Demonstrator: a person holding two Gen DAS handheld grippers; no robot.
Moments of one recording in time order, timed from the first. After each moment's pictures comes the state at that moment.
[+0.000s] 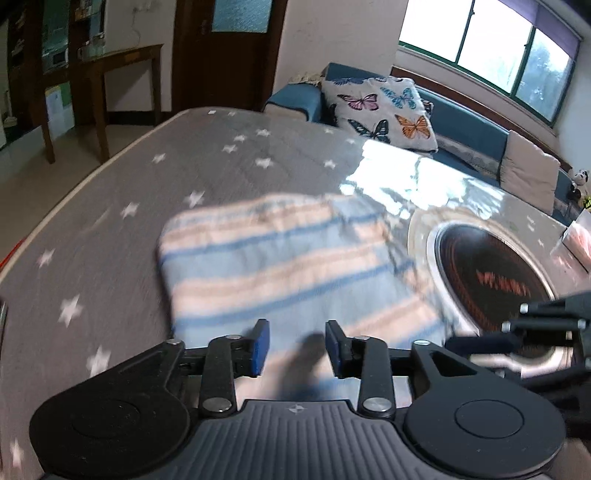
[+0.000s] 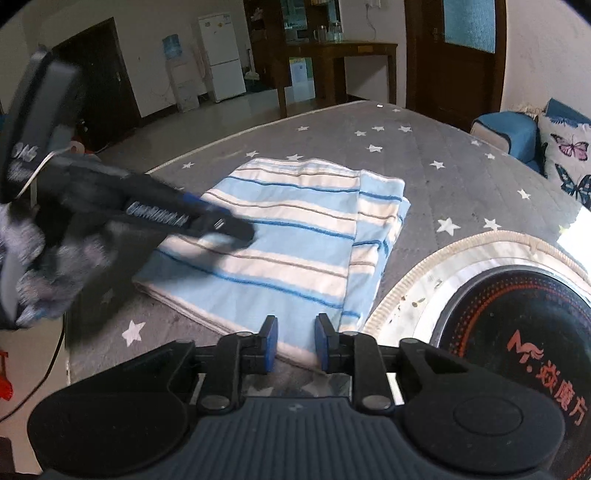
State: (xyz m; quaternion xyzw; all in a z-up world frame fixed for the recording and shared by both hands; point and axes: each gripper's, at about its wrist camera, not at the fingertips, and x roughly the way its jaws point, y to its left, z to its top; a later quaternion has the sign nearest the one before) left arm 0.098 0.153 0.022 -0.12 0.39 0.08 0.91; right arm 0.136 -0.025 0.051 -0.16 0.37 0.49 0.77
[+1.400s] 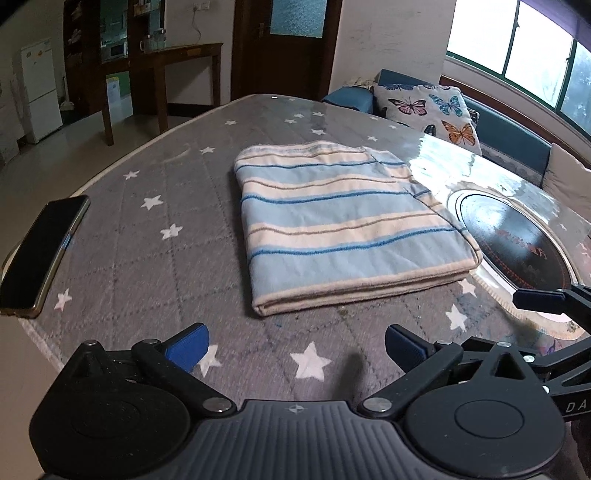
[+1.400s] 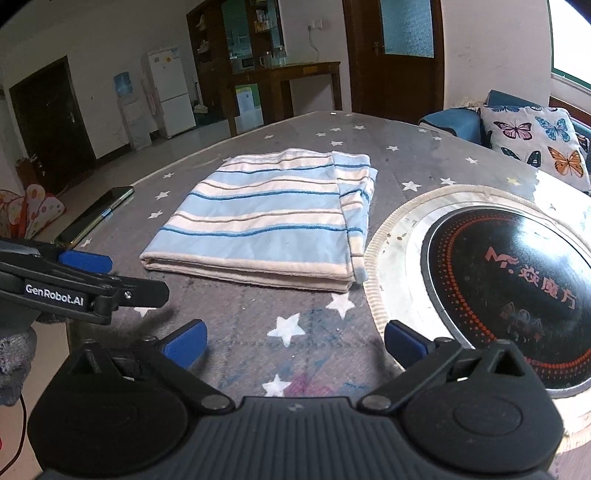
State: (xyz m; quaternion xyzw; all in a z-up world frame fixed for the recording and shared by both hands) left arm 0.003 0.113 0.005 -0.13 0.38 0.17 0.90; right arm 0.069 -0.064 0.035 -0.10 0.35 0.42 0.83
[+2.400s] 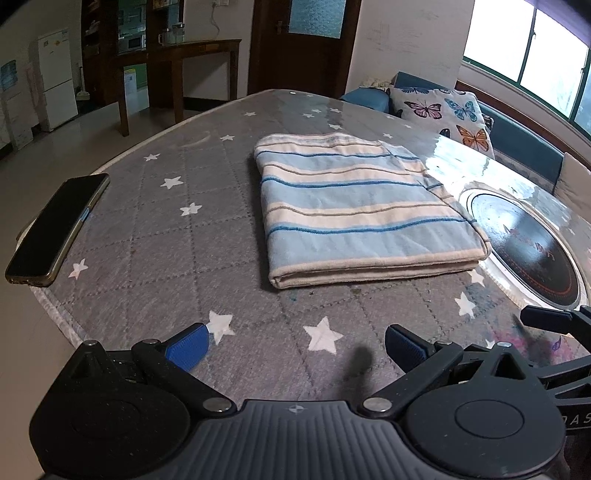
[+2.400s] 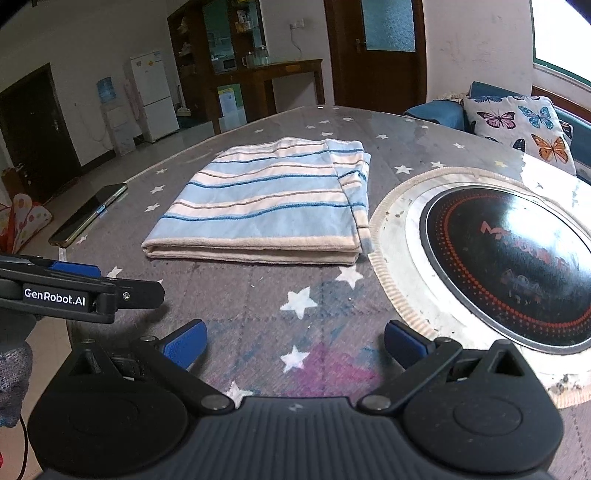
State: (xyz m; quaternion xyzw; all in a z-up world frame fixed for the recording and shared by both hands) left arm -0.013 0.111 -0.002 -0.14 0.38 0.20 0.89; right arm 0.048 -0.063 0.027 -0.09 0.36 0.39 0.84
